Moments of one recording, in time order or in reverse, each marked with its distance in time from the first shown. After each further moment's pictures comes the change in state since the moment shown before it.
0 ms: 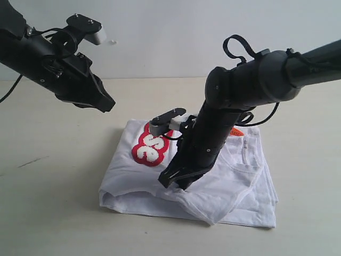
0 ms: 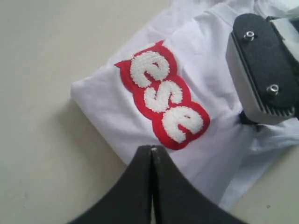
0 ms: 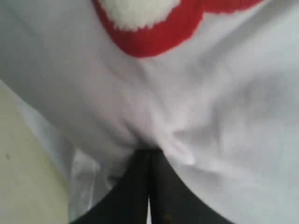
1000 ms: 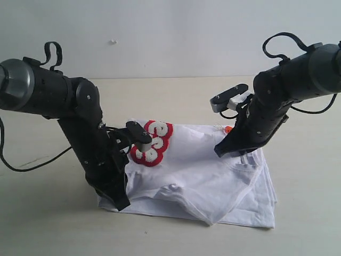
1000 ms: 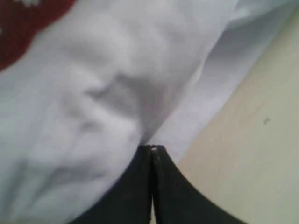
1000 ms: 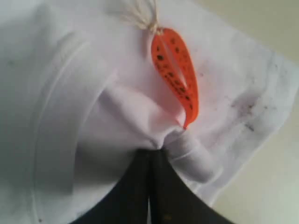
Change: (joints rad) left arm -0.179 0.331 0.049 0.184 0.111 -0.031; right arm -0.210 -0.030 0.096 -0.576 -0.250 0.500
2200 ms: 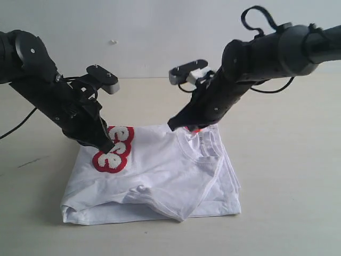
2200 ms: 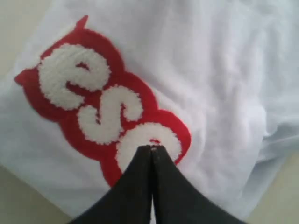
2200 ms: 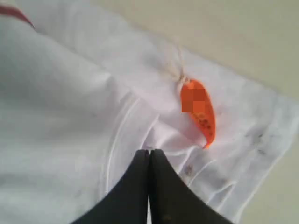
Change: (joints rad) left arm 0.148 -0.185 0.000 -0.057 -0.122 -0.014; right arm 0.108 0.023 -0.208 0.406 0.018 -0.294
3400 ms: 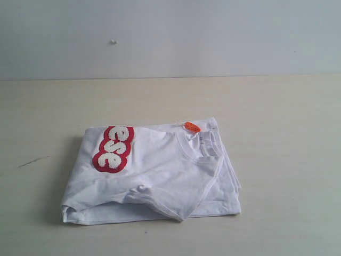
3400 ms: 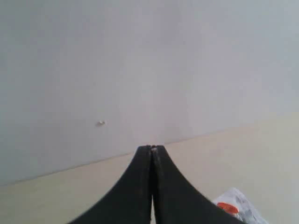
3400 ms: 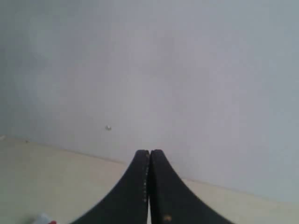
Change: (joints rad) left arm 0.072 -0.991 0.433 -0.307 -0.578 -0.077; right arm -0.069 -1.292 0.687 0.011 -0.463 0.113
